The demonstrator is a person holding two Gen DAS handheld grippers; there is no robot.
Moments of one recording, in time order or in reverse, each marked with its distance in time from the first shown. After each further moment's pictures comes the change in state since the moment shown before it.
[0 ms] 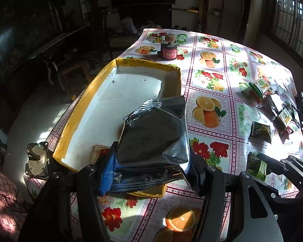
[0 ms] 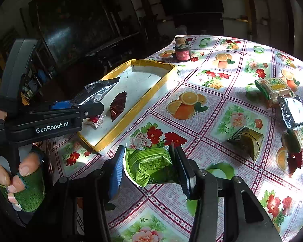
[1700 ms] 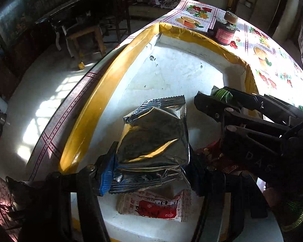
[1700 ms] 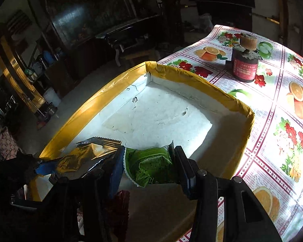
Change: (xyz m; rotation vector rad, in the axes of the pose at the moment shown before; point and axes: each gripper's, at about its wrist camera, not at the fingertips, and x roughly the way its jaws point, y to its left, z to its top) left arm 0.115 0.083 0.036 -0.152 0.220 0.036; right arm 0.194 0.044 0.127 -0.146 0.133 0.044
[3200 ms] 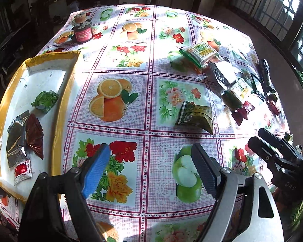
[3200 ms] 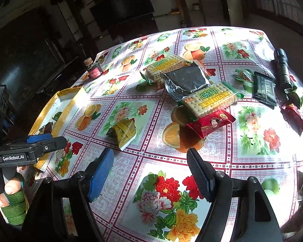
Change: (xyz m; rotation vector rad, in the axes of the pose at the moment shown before) left arm -0.074 -0.209 -0.071 0.363 -0.007 -0.303; right arm -0.252 -0.152 -0.227 0.519 -0.211 -0.302
